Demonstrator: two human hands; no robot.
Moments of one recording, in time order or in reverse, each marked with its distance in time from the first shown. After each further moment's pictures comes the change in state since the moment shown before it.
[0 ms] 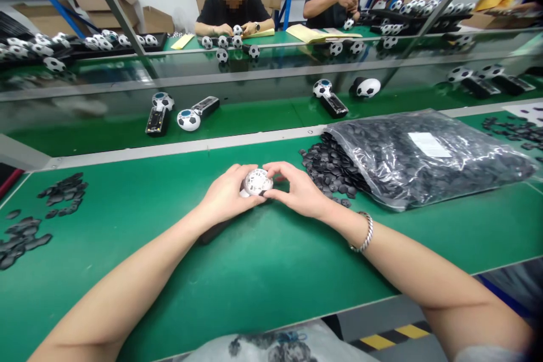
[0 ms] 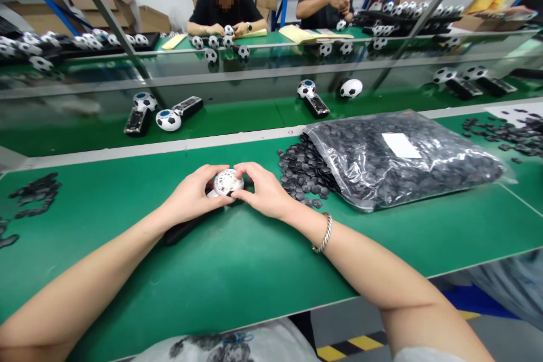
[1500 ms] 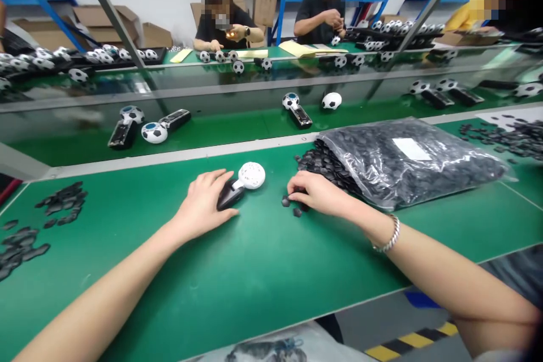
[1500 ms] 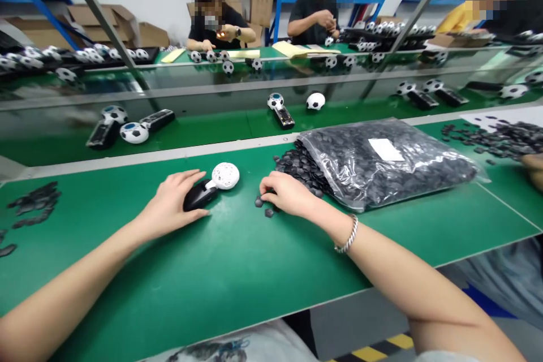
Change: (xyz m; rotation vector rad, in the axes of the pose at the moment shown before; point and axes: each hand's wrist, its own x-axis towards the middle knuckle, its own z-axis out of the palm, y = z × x) left_hand -0.027 -0.024 -0.022 0.276 0.034 -0.004; right_hand -0.013 0.004 -0.046 -0.495 -0.291 0.222
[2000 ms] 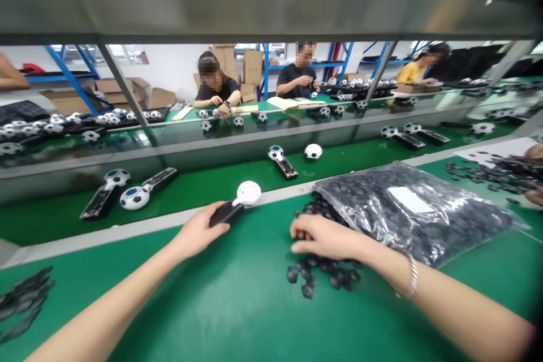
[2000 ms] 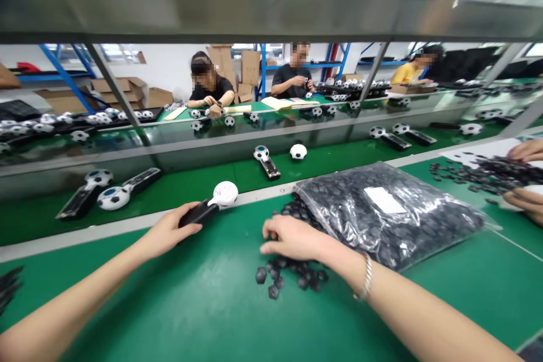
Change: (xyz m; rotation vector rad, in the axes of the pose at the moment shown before) left_hand 0.083 -0.041 -0.019 -0.334 -0.030 -0.058; right_hand 0.030 0.018 -0.031 0.000 -0.117 0.056
